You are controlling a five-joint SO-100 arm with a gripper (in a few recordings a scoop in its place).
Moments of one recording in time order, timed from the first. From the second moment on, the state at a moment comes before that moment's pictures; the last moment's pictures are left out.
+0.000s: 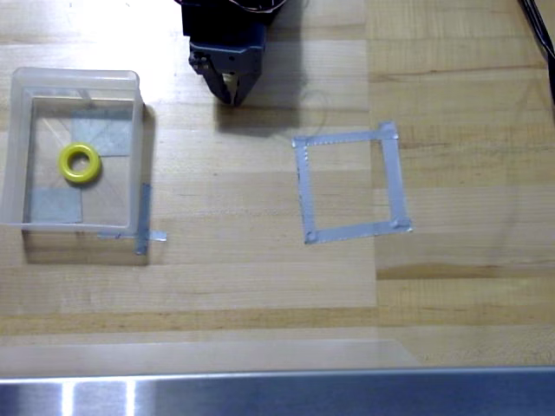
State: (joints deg) arm 9.1 184.7 178.0 80.8 87.1
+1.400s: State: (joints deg) arm 9.7 184.7 178.0 80.8 87.1
